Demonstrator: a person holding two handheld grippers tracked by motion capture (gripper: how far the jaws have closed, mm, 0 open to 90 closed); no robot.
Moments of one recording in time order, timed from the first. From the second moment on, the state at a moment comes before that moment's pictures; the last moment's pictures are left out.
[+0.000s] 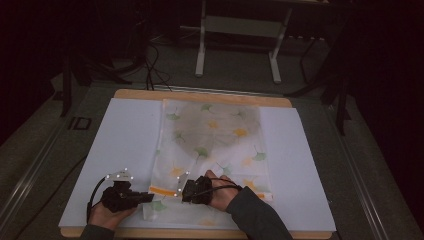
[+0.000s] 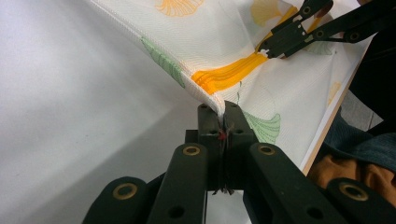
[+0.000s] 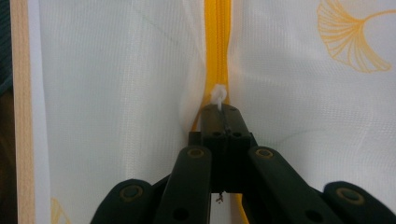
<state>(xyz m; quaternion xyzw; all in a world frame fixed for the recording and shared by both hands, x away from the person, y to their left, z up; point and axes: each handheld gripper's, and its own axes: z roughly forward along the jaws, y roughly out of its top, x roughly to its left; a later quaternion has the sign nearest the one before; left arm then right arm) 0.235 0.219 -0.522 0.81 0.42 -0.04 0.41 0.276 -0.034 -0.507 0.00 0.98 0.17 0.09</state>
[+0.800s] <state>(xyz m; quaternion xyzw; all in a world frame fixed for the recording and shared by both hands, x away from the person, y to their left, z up) 0.235 0.223 -0.521 0.81 0.42 -0.03 0.41 0.275 -0.043 -0.505 0.00 0.98 0.16 0.10</state>
